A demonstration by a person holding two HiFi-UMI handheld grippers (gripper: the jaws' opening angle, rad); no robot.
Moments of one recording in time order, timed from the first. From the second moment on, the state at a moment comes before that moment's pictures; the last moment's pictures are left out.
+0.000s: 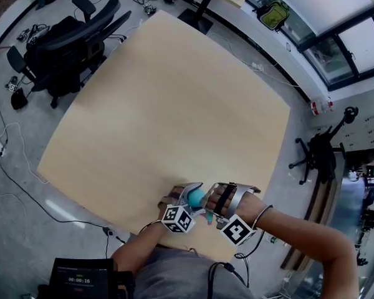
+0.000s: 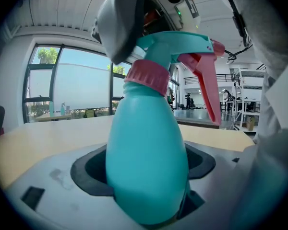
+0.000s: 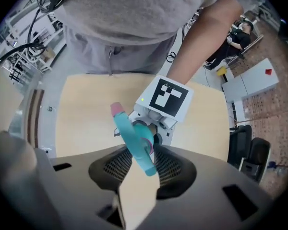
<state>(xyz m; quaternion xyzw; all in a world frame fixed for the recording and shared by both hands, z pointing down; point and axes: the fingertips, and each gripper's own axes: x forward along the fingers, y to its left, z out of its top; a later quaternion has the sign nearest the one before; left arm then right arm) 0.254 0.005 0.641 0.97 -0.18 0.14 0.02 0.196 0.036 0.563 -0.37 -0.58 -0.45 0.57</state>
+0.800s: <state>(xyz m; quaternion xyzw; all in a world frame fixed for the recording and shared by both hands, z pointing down) 0.256 0.007 0.639 0.98 -0.16 0.13 0.02 0.186 0.028 0.556 -0.28 -0.77 -0.20 0.53</state>
